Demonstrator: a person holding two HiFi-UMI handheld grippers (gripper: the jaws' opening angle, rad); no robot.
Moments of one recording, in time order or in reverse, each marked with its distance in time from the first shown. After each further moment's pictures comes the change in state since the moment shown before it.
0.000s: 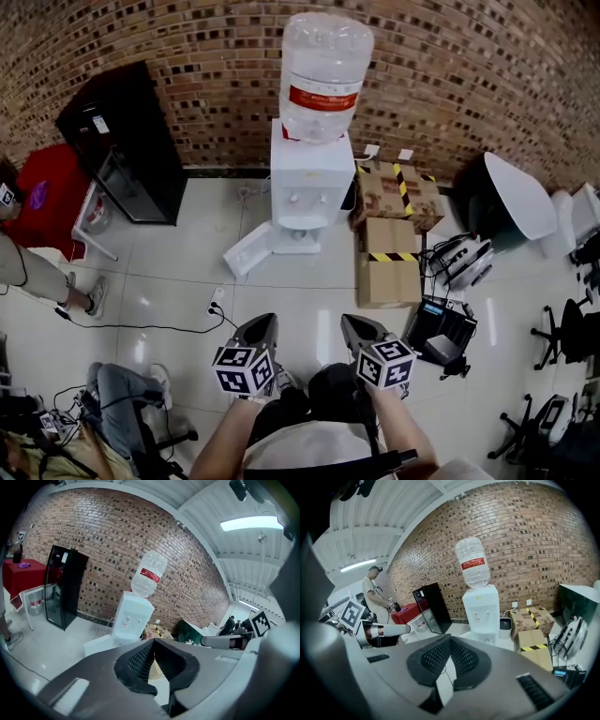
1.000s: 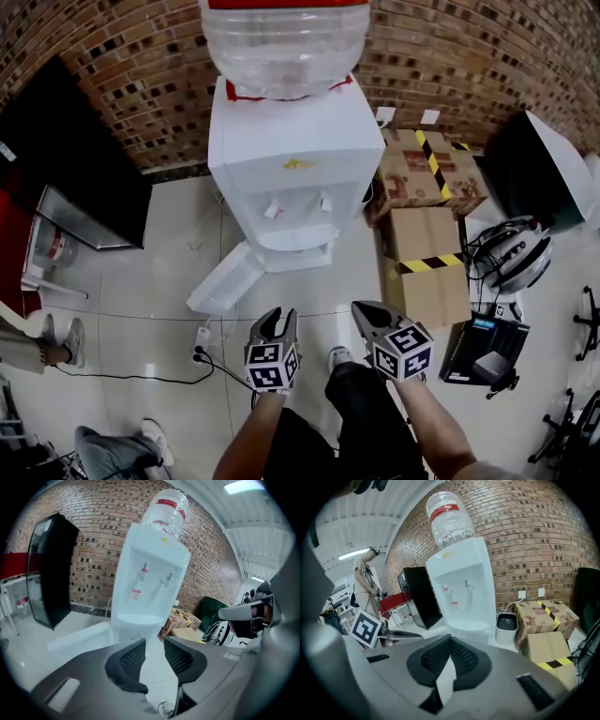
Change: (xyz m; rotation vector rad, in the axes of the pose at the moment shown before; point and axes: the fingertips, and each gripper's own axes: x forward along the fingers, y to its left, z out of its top) left arm 0.378 0.182 -0.142 0.128 0.089 0.123; right arm 0.300 -0.236 -0.087 -0.080 0.009 0.032
